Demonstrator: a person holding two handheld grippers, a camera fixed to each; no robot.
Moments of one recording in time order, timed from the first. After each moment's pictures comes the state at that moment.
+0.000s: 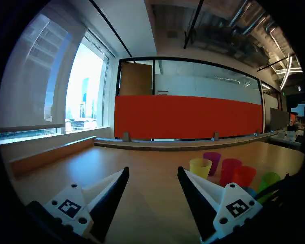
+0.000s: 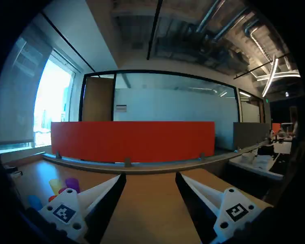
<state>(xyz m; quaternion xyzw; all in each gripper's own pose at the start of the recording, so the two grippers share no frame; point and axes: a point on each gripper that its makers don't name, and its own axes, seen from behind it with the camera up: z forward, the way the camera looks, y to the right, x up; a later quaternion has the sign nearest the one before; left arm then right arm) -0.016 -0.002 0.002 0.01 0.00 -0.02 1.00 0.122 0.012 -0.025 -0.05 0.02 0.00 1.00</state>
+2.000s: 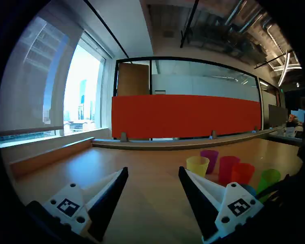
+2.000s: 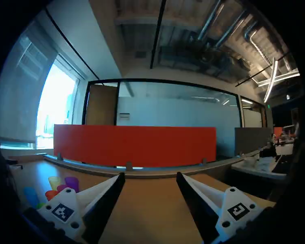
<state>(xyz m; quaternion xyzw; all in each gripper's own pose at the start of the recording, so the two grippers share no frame) -0.021 0.007 -0.001 0.01 0.00 0.00 1.00 0.096 0.012 -0.029 -0.03 0.07 -0.01 1.00</state>
